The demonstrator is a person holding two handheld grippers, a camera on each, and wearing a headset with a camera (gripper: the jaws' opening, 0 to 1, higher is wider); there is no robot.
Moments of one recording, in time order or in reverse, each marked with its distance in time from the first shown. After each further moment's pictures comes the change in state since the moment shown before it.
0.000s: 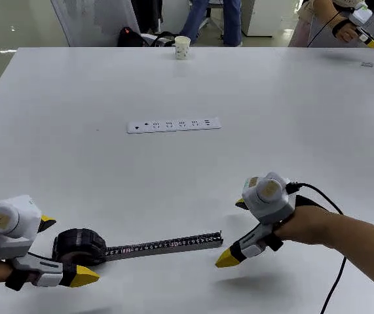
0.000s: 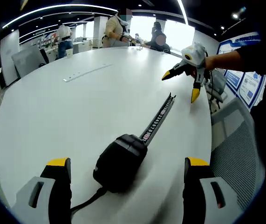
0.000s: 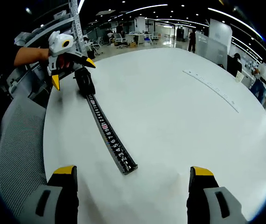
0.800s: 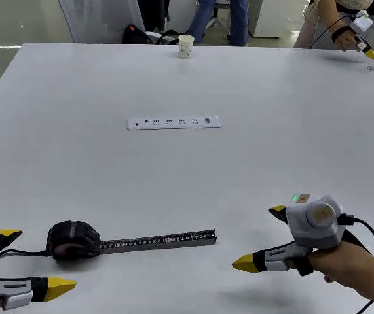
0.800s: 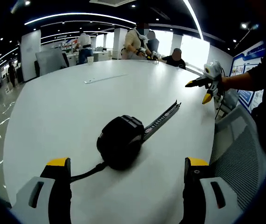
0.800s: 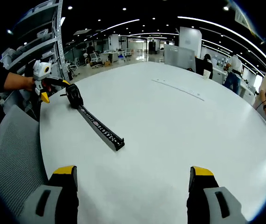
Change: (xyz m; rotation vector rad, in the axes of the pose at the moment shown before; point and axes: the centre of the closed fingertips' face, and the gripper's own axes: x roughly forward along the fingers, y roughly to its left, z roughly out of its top) left arm -0.037 -0.015 -0.030 -0.107 -0.136 0.140; right arm -0.064 -0.005 -0.046 0.128 -0.165 -0.201
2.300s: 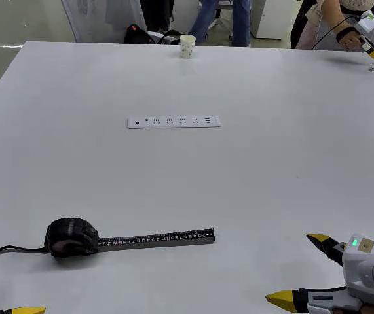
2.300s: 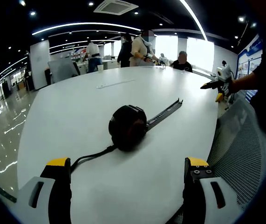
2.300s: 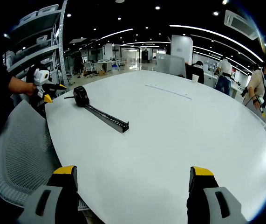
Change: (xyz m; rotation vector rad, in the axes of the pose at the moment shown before) left arm -0.043 0.004 -0.025 0.031 -0.076 0.112; right arm -0.054 0.020 -0.041 0.025 -0.087 -0.036
